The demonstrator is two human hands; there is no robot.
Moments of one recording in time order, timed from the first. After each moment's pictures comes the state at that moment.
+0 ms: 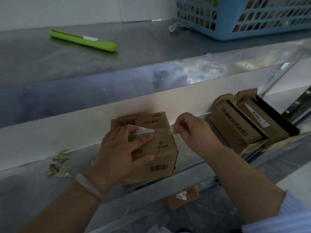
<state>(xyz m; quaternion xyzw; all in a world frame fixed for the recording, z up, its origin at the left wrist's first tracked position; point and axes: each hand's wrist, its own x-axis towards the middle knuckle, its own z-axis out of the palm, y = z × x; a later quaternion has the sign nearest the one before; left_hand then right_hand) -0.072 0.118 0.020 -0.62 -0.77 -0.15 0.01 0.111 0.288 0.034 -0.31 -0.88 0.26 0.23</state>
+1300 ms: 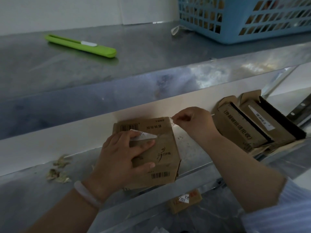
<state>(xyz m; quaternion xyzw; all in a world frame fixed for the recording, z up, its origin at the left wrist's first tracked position) -0.076 0.119 0.019 -0.63 -0.76 -0.16 0.01 0.085 0.317 0.043 -0.39 -0.82 0.31 0.28</state>
